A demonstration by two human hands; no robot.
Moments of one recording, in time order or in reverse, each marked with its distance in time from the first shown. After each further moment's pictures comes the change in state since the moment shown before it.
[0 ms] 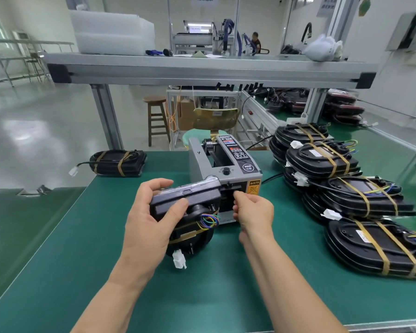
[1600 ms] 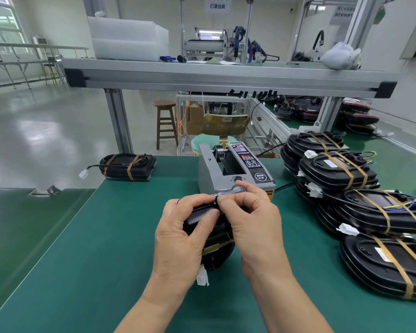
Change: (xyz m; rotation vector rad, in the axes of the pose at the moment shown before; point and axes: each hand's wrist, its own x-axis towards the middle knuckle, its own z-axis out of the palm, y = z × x) left_hand -0.008 0.009 0.029 0.013 0.033 0.091; right_hand -0.067 -0.027 0.002 -0.112 -0.292 -0.432
